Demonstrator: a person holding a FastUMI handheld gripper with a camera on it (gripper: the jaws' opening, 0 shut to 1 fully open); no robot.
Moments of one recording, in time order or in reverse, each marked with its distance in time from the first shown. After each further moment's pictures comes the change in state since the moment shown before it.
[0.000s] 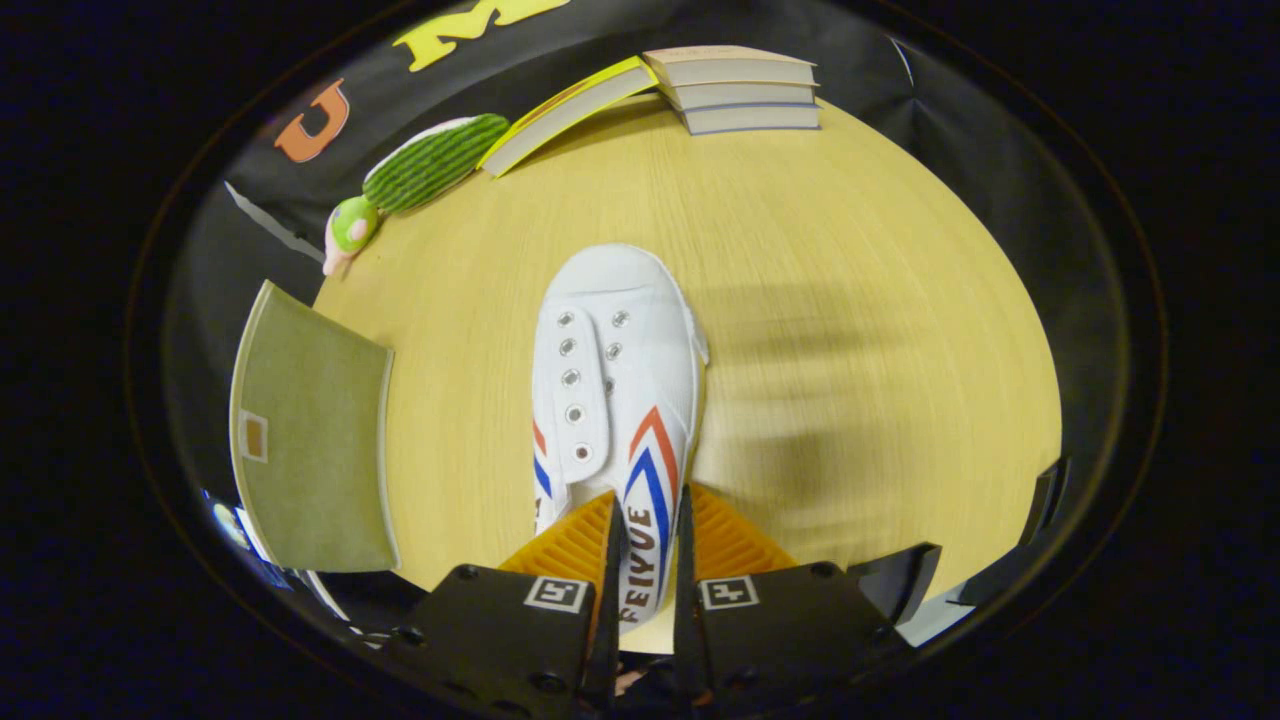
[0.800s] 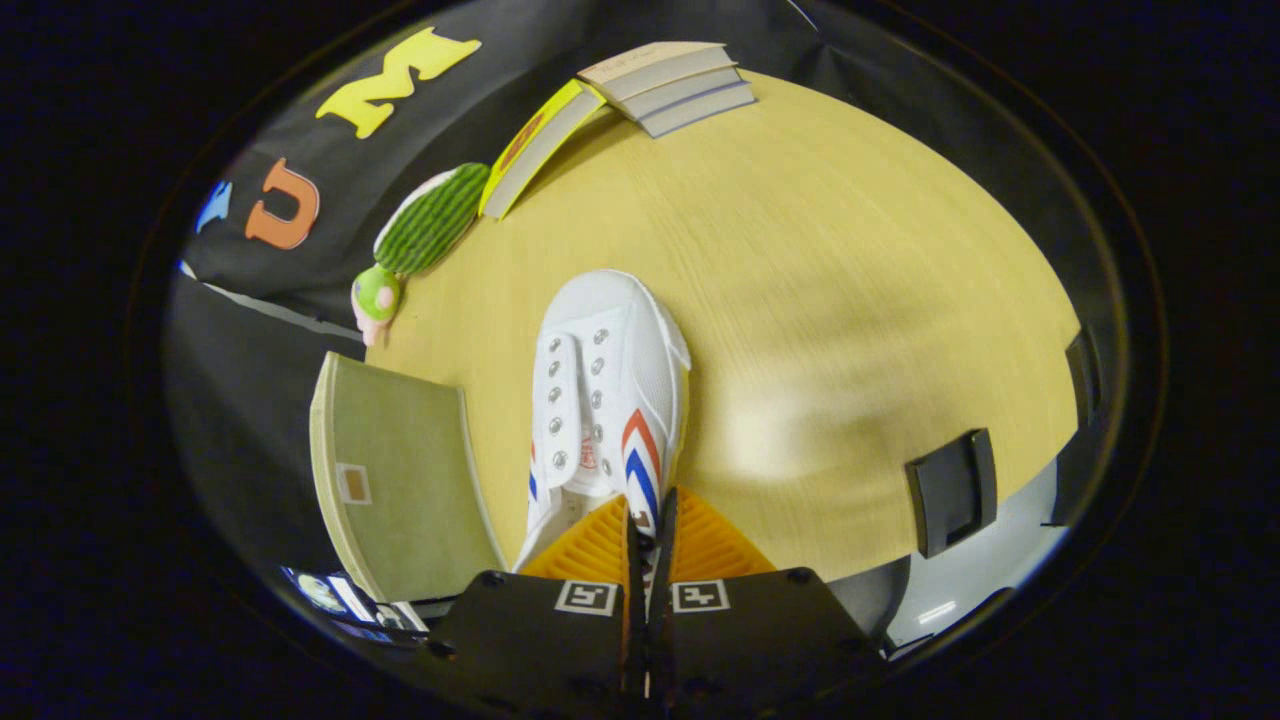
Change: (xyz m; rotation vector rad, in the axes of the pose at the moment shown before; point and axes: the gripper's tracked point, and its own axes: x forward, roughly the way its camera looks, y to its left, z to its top) arm -0.065 0.052 -0.021 0.228 -0.020 0.154
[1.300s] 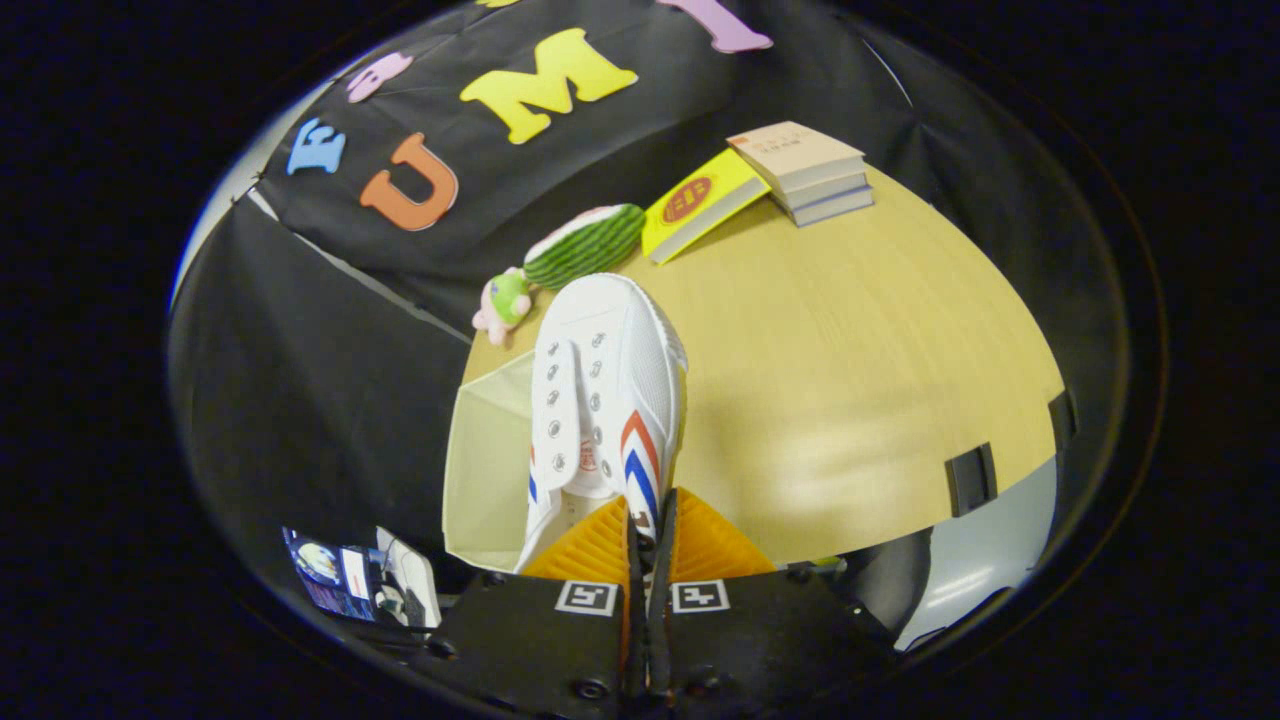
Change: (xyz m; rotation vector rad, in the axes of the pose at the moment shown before) arm -0.108 0.162 -0.023 -0.212 -0.154 0.144
